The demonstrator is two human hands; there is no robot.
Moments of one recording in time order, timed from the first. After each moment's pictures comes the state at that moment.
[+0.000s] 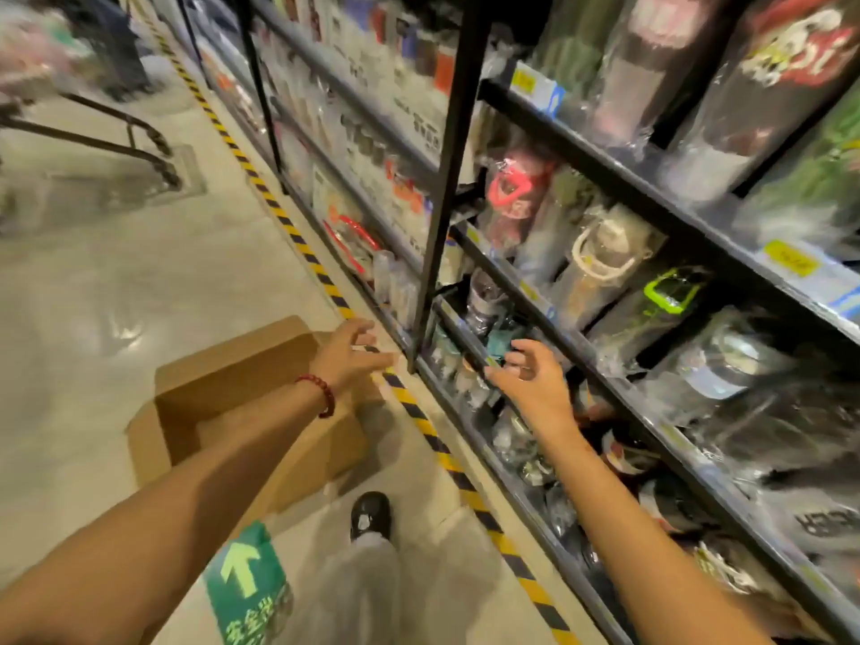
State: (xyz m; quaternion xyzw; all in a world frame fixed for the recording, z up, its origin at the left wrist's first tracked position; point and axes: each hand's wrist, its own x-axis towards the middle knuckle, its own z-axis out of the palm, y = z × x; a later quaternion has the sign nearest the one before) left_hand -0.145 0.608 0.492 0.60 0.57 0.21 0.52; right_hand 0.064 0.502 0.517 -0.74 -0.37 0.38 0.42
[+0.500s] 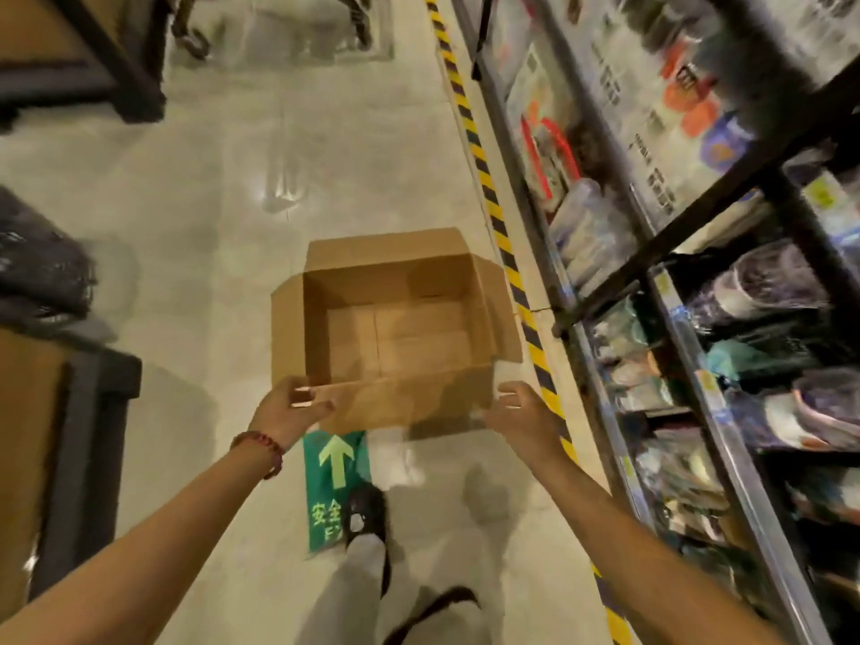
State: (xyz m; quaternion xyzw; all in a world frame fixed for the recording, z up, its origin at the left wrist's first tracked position) left_hand -0.413 0.563 0.288 0.31 0.81 0.16 0.47; right_hand -0.127 0.598 0.275 -0.71 -0.44 0.53 0.14
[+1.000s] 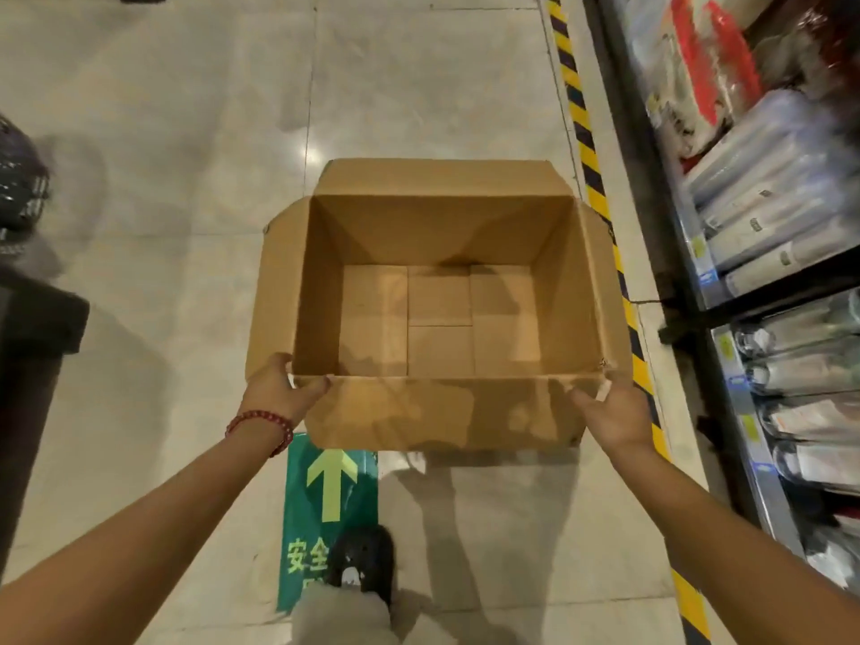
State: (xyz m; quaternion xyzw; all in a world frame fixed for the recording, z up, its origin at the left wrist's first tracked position) left_hand -0.476 0.624 0.001 0.28 0.88 0.11 0.37; right_hand -0.138 0.704 -0.018 -0.79 -0.49 0.36 0.07
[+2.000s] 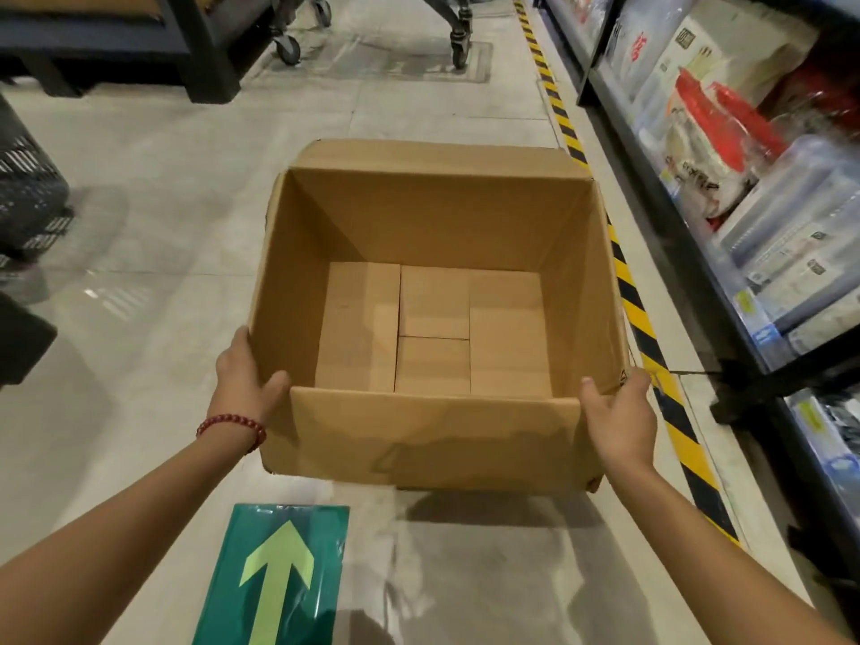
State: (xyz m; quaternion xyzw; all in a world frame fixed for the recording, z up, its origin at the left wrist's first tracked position) left_hand -0.493 0.648 -0.132 0.33 0.88 0.29 0.20; right_hand -0.147 0.754 -0.143 -0.74 -0.55 0.27 0.26
